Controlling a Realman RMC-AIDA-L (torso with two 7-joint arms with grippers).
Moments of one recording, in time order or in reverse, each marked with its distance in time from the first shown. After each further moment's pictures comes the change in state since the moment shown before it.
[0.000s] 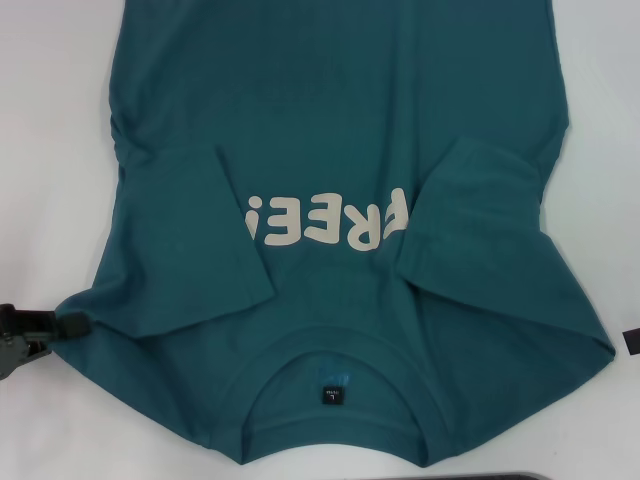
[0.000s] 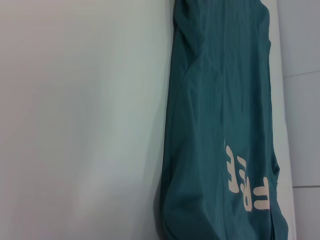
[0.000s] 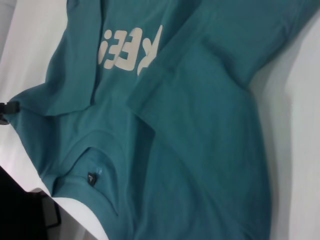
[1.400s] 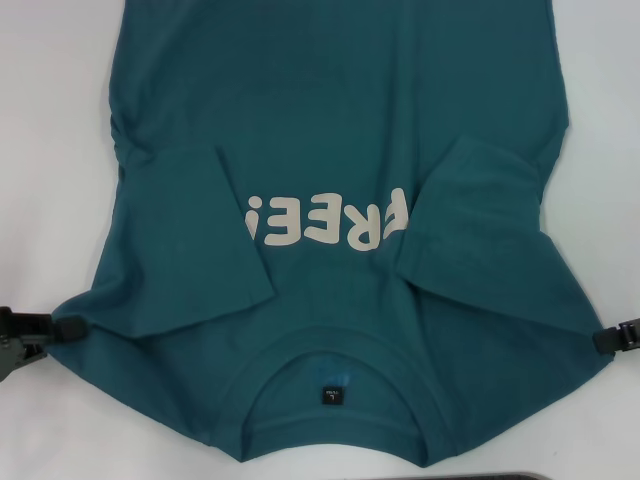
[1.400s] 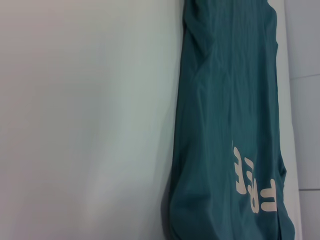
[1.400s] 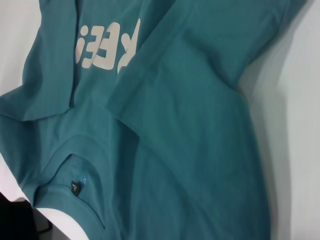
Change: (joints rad) left arm 0.005 0.003 0.002 0.000 0.005 -0.009 -0.008; right arm 0.032 0.033 -0.019 0.040 -0.035 0.078 0.055
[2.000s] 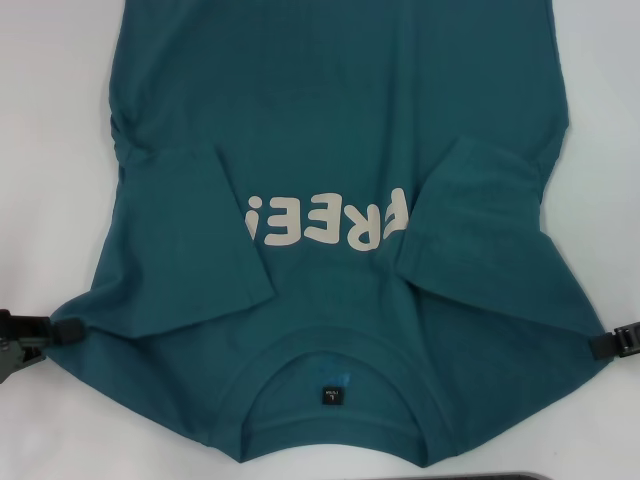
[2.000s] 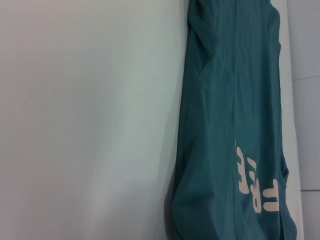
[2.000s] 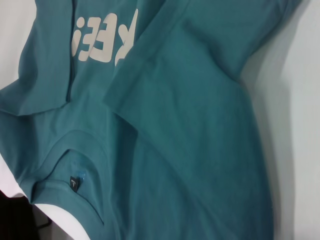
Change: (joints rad) left arm 0.005 0.000 0.002 0.000 0.000 -0.004 0.000; right arm 0.003 0.006 -0.026 0.000 -0.002 0.007 0.023
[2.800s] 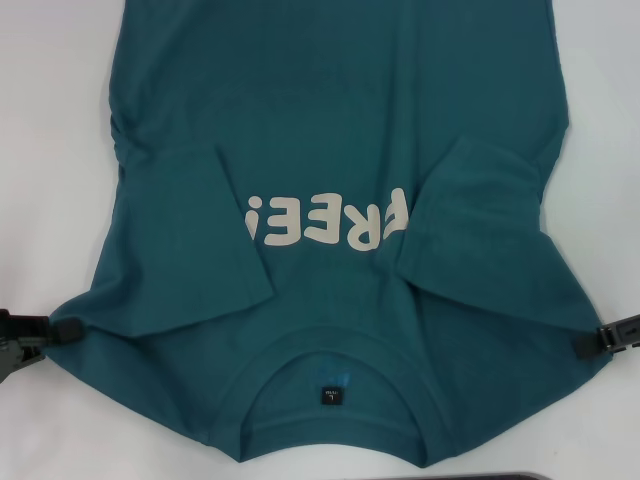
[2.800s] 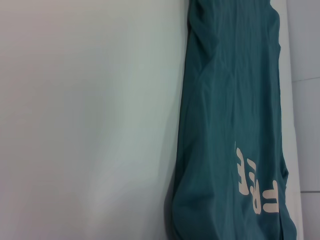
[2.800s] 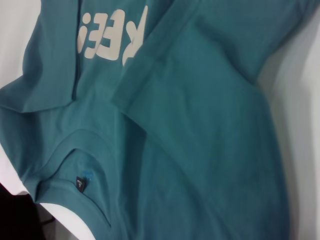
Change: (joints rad) left arm 0.000 0.000 -0.004 0.000 0.000 0.000 0.000; right arm 0.022 0.019 -0.016 0.001 0.000 0.003 0.012
